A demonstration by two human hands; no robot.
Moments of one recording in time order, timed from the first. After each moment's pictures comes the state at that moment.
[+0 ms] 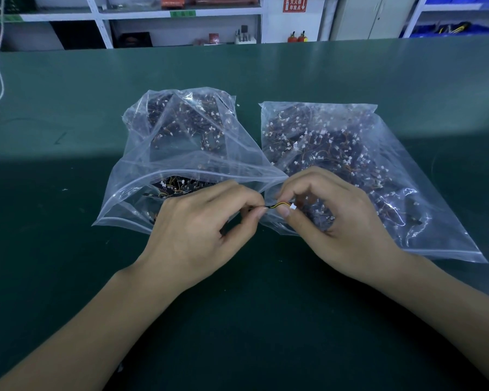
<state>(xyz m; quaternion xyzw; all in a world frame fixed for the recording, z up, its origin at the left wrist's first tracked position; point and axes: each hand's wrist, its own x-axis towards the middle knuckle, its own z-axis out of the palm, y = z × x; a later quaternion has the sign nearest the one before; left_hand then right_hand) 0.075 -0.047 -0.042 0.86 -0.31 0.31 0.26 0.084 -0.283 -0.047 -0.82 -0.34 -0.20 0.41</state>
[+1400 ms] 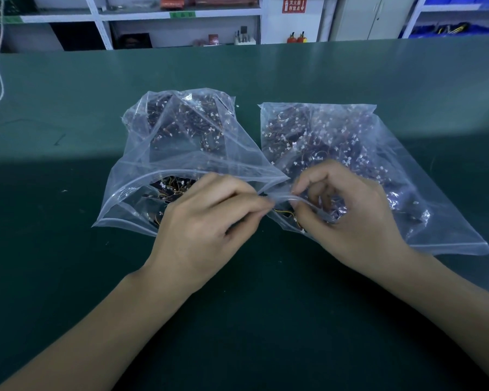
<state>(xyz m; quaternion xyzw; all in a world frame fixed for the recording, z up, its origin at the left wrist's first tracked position) 0.080 -0.054 -0.051 0.82 -0.33 0.38 0.27 0.088 -0.292 -0.048 -0.82 -0.29 -0.25 0.43</state>
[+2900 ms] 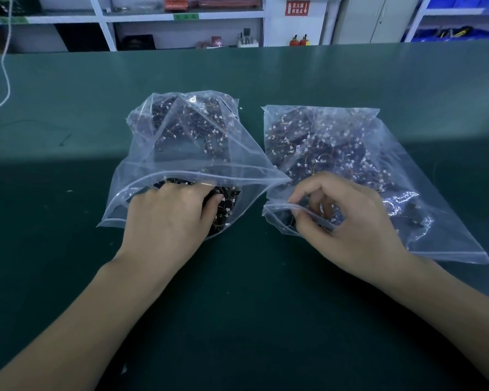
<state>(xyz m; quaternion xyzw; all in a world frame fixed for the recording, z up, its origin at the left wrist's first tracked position) 0.094 -0.020 -0.048 0.95 -0.10 0.28 0.02 0.088 -0.290 -0.050 -0.84 -0.30 -0.24 0.39</state>
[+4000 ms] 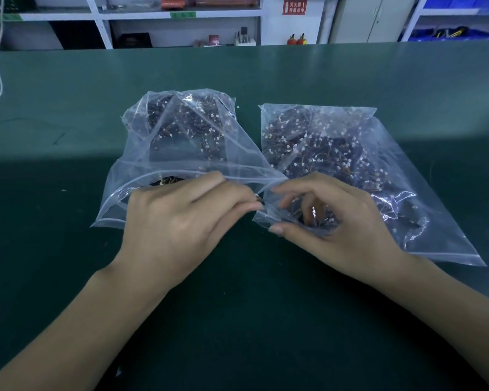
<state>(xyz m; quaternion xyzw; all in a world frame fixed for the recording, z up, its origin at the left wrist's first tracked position) 0.074 -0.034 -0.025 0.82 -0.31 0.46 0.14 0.089 -0.291 -0.050 -0.83 -0.35 -0.22 0.38</state>
